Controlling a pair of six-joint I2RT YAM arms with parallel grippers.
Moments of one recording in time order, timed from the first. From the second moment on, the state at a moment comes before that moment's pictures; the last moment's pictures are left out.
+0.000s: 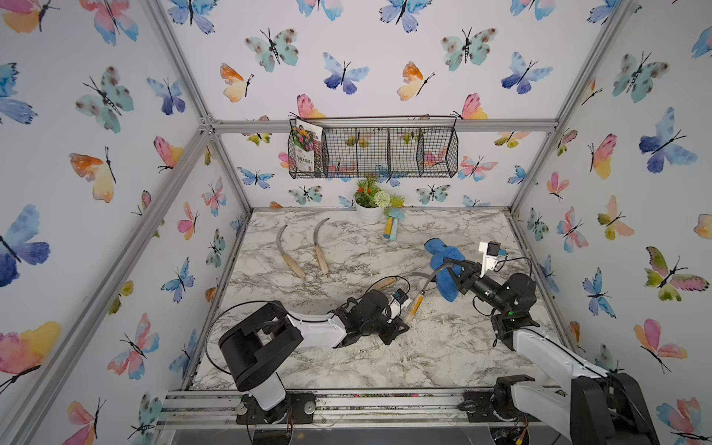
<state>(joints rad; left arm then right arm) -0.96 1.65 0.68 0.30 0.28 -0.17 0.16 1.17 0.33 0.88 -0.72 0.65</state>
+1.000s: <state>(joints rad) -0.96 1.65 0.68 0.30 0.23 -0.17 0.13 1.02 0.40 0.88 -0.77 0.74</state>
